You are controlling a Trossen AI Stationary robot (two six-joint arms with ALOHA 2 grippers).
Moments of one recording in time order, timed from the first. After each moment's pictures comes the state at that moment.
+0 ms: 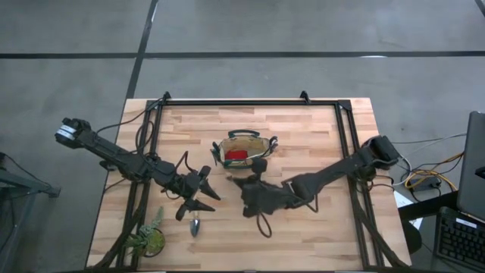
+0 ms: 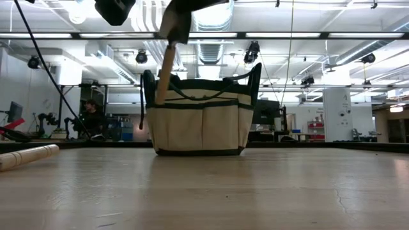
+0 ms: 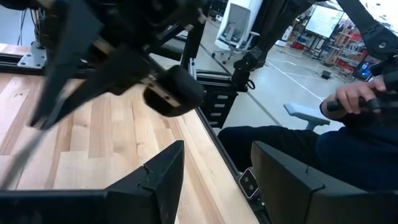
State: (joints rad) left arm -0.39 1.05 0.63 0.29 0.05 -0.29; right arm 0.40 1.81 1.39 -0.12 0.77 -0.13
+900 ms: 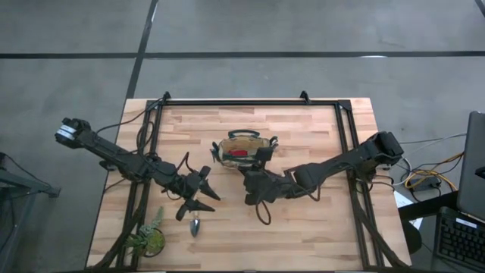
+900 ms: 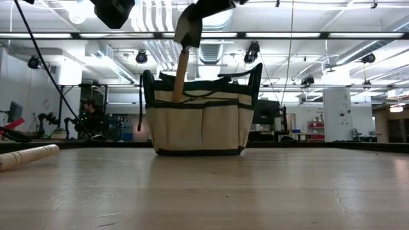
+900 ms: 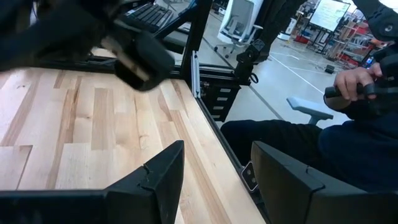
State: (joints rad) left arm -0.39 1.05 0.63 0.26 0.05 -0.29; right arm 0.34 1.75 1.38 -0.23 0.78 -0.10
